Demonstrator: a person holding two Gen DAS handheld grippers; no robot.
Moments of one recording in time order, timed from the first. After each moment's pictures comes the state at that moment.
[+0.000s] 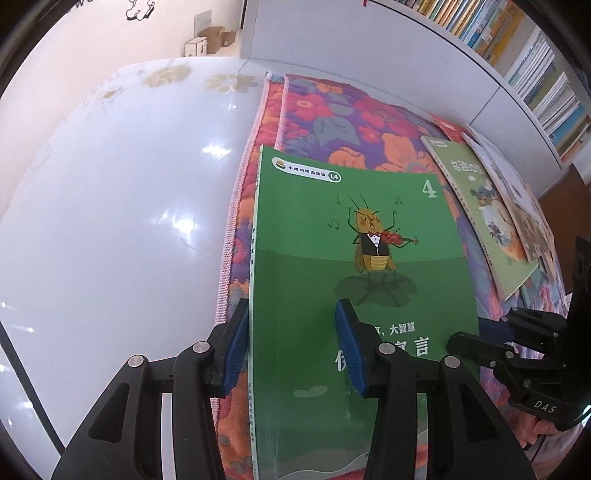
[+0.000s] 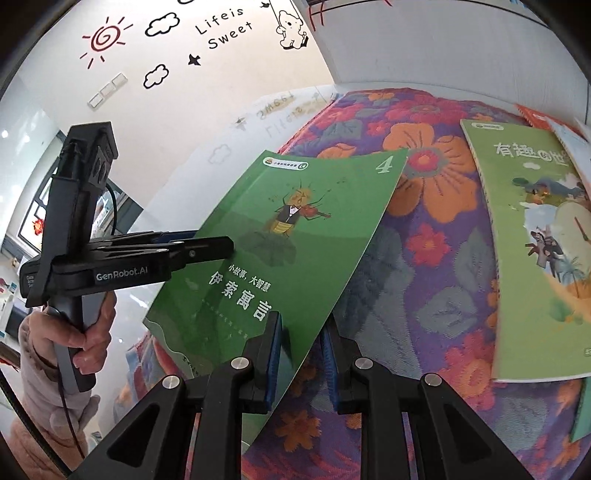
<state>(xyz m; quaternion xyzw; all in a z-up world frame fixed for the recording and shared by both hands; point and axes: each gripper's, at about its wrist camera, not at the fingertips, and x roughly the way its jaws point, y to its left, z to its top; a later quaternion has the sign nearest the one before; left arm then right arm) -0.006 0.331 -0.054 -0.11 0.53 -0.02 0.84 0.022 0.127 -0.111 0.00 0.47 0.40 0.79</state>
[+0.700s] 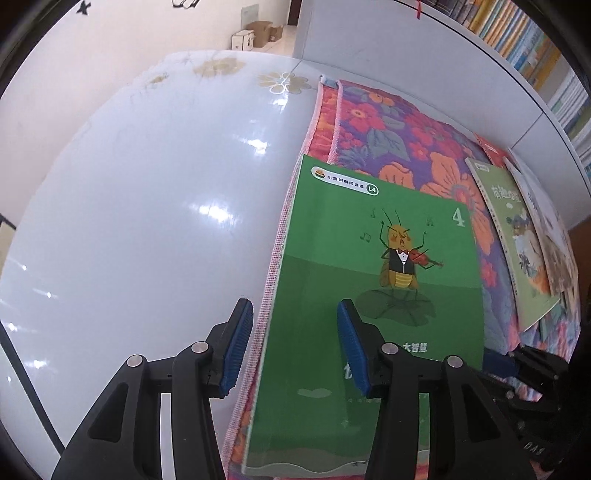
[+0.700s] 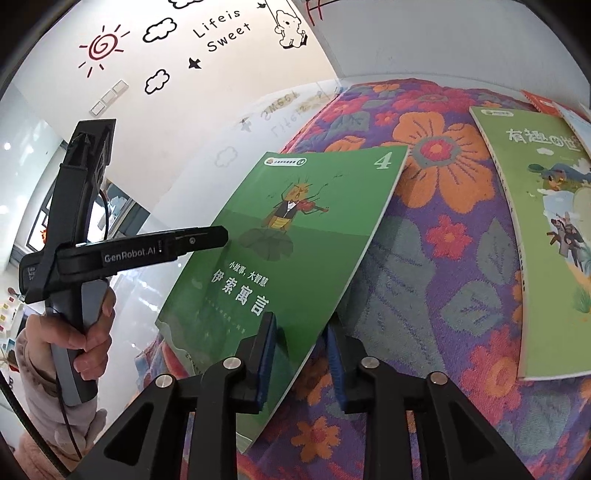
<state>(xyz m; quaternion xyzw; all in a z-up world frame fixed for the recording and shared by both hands) -0.005 0.347 -0.049 -0.13 0.54 0.06 0.83 0.016 0.125 -0.117 0.02 0.48 0.41 0.78</state>
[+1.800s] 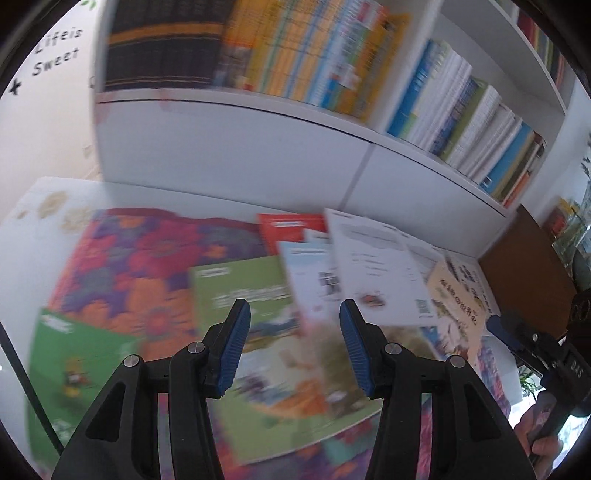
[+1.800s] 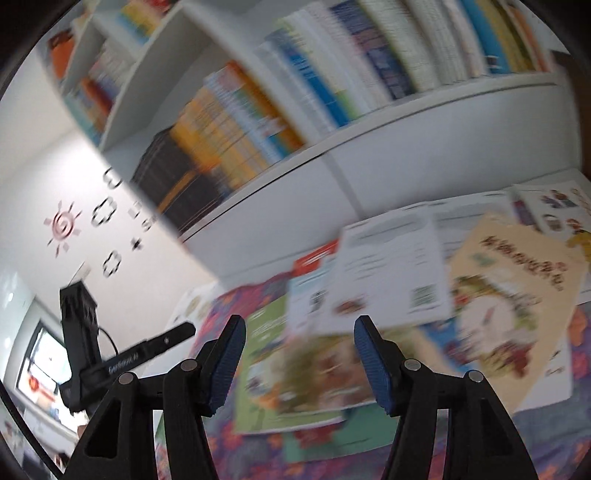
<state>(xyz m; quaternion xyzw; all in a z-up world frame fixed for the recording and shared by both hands) 0.087 0.080 0.056 -0.12 0.40 -0.07 0.91 0.068 -0.221 0.003 0.24 0.31 0.24 0.89</state>
